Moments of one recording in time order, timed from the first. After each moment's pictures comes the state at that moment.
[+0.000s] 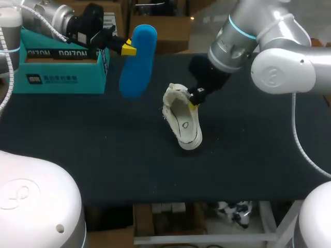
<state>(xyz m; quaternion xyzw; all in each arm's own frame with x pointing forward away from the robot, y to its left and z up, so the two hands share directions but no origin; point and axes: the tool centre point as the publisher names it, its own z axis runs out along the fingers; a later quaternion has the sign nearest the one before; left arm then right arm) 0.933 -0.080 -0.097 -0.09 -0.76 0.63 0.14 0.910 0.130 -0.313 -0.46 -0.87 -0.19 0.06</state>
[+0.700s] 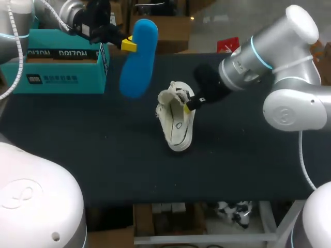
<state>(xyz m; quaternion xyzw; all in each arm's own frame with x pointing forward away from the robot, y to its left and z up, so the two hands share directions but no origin) 0.920 -0.081 -0.080 -0.13 -0.74 0.62 0.24 0.905 0.148 -0.321 -0.43 -0.84 -0.32 0.05</state>
